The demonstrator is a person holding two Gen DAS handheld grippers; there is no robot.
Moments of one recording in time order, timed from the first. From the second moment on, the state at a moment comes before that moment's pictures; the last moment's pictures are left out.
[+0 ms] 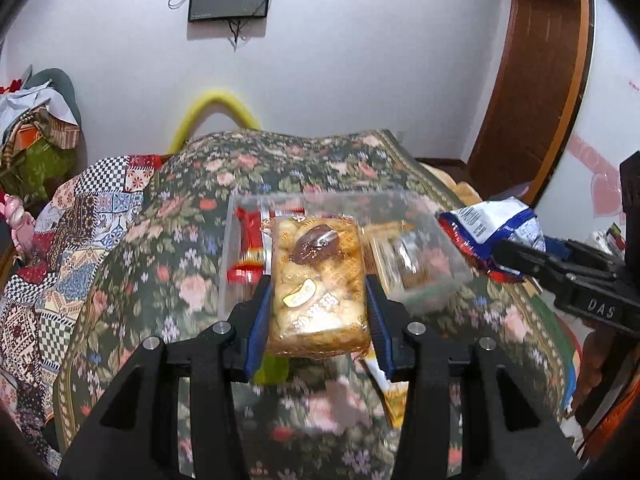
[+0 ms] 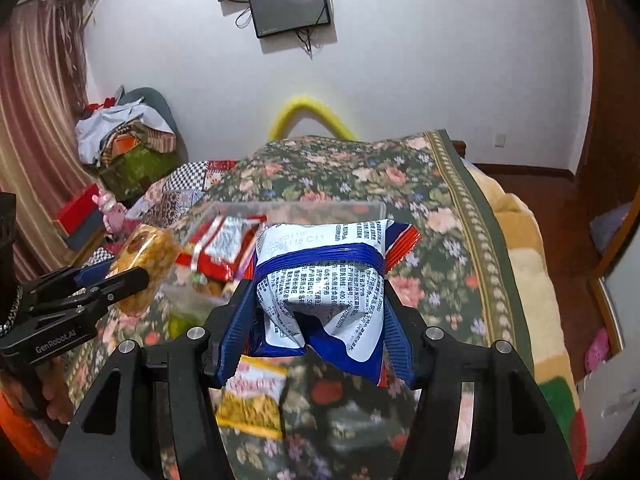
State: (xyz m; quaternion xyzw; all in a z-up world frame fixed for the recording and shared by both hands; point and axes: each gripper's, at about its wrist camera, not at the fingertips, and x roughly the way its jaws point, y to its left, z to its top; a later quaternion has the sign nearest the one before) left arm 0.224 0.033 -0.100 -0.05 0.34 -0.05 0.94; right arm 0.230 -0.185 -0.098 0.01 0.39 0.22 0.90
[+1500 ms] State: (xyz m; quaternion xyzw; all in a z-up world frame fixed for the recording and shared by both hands) left arm 0.359 0.019 -0.145 -0.05 0.39 -0.05 0.92; right arm 0.323 -0.154 -0.155 -0.03 0.45 0.19 0.87
